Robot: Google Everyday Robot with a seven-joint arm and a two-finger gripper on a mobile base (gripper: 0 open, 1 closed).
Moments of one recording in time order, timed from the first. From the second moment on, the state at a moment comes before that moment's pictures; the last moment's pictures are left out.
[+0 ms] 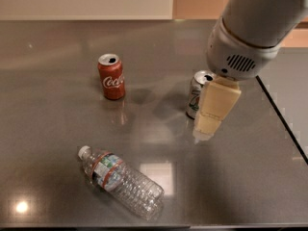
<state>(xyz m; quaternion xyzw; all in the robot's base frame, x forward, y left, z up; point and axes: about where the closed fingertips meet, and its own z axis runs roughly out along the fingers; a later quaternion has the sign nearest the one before) 0.427 -0.104 0.966 -0.60 0.78 -0.01 0.15</state>
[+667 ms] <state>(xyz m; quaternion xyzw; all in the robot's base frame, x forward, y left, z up) 0.405 -0.035 0.945 -0.60 0.79 0.02 0.13</state>
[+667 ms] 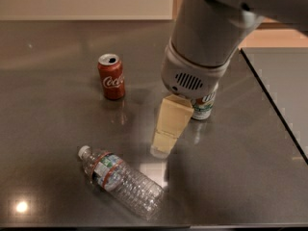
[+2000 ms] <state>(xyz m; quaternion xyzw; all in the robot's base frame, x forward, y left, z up) 0.350 0.059 0.877 -0.60 0.79 0.02 0.08</state>
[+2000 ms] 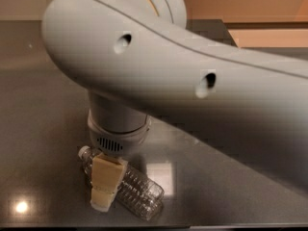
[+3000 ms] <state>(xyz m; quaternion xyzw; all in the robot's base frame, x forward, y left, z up) 0.346 0.095 0.838 -0.61 0.79 0.02 0.04</state>
